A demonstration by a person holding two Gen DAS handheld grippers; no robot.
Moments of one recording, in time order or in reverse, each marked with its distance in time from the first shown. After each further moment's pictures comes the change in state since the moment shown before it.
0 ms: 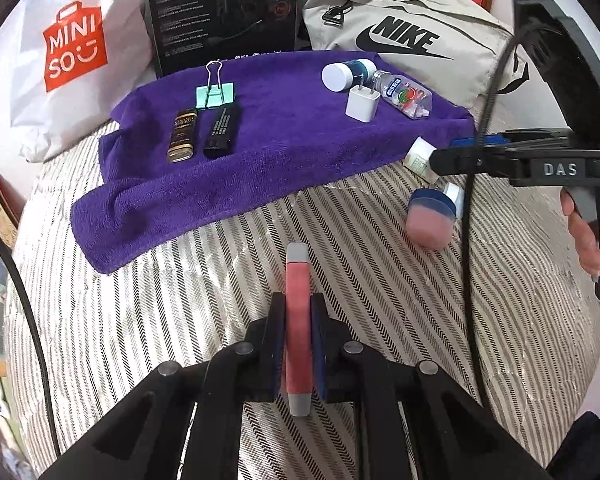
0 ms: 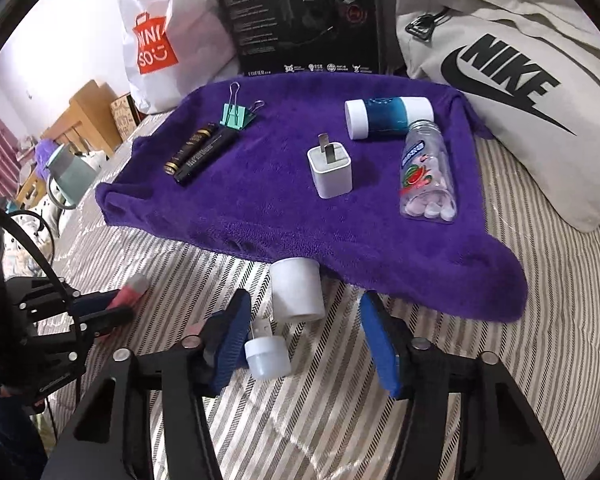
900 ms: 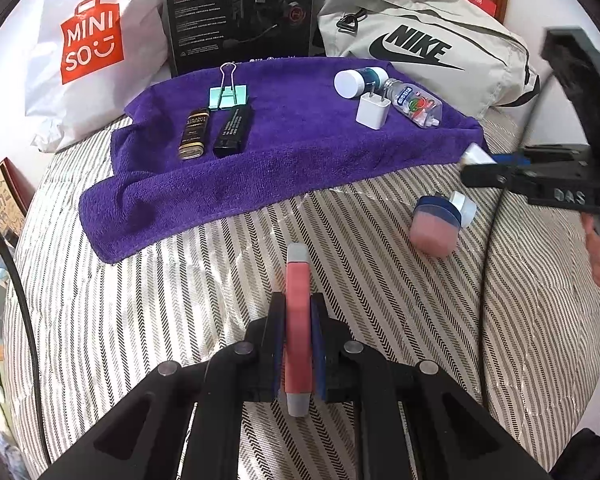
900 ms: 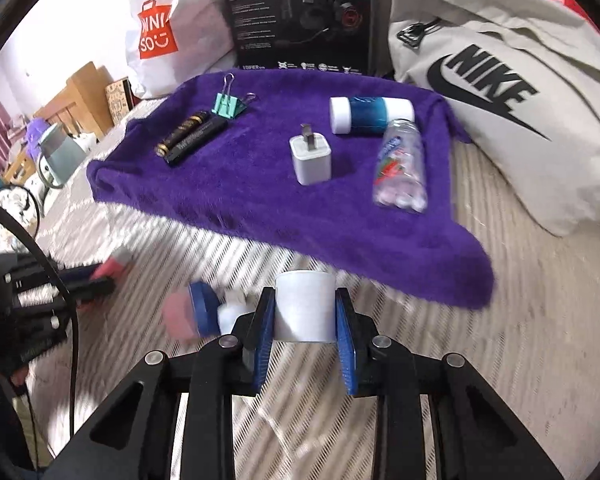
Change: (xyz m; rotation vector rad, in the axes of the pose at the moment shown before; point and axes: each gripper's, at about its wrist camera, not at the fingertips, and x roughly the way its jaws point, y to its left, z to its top) left arm -0.002 0.000 -0.004 -0.050 -0.026 0.023; right arm -0.015 -0.007 -0.016 -0.067 0.000 -0.084
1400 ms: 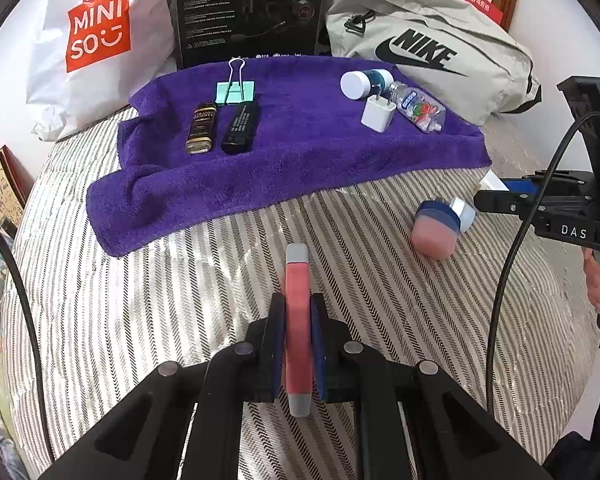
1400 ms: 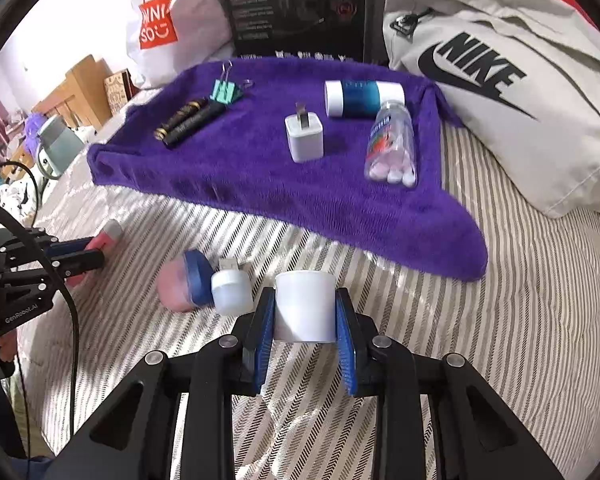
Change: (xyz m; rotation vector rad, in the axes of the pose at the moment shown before) left arm -0.005 0.012 0.003 -0.035 0.018 -0.037; right arm -0.005 -0.004 -0.012 0.004 0.008 0.013
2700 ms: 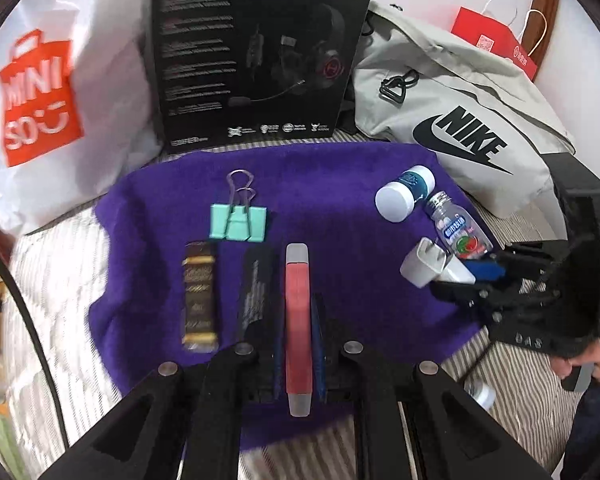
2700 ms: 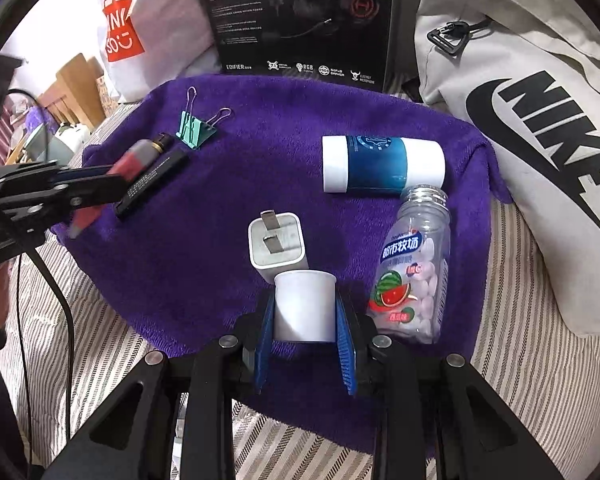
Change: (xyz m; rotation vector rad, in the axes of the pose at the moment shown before) left arm 0.054 0.025 0.137 -0.025 -0.042 -0.065; right arm 0.066 -0.013 0.095 -0.054 0.056 0.028
